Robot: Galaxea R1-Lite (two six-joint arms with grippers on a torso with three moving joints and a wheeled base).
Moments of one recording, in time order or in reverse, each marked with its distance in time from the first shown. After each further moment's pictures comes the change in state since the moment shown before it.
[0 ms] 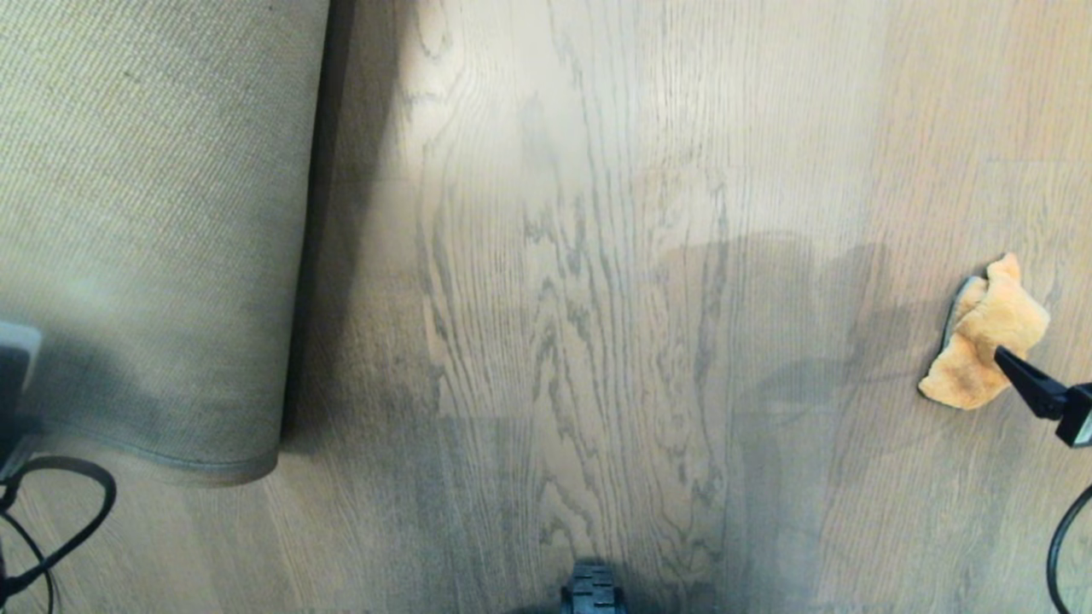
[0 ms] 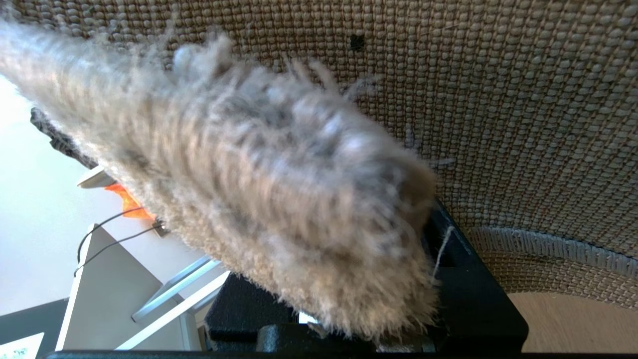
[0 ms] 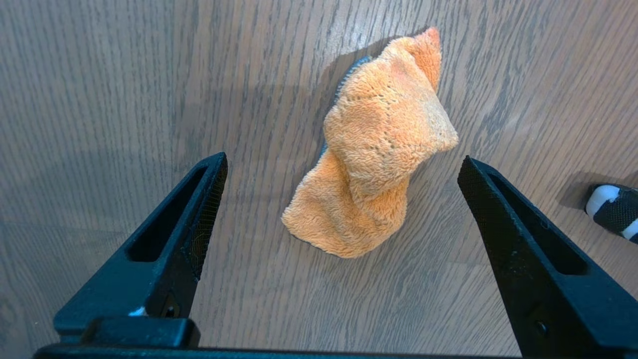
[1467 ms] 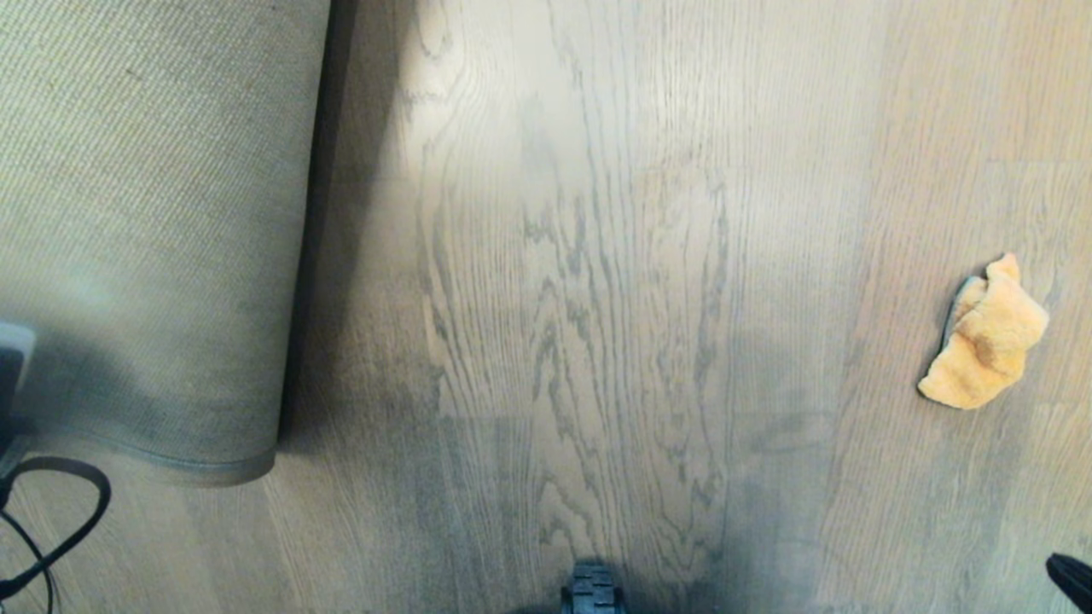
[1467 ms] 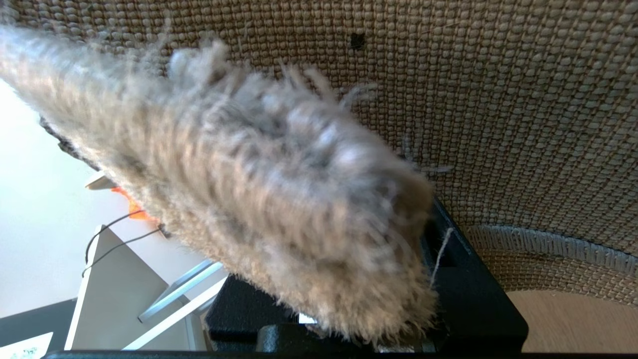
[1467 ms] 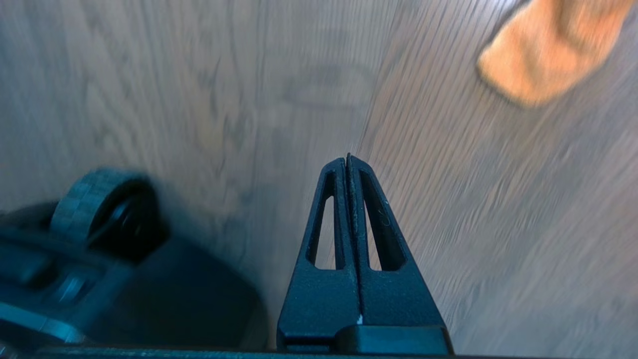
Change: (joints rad) left arm 0.000 -0.022 0.001 0.001 0.001 0.018; right arm 0.293 -0.910 0.183 0.911 -0.009 0.027
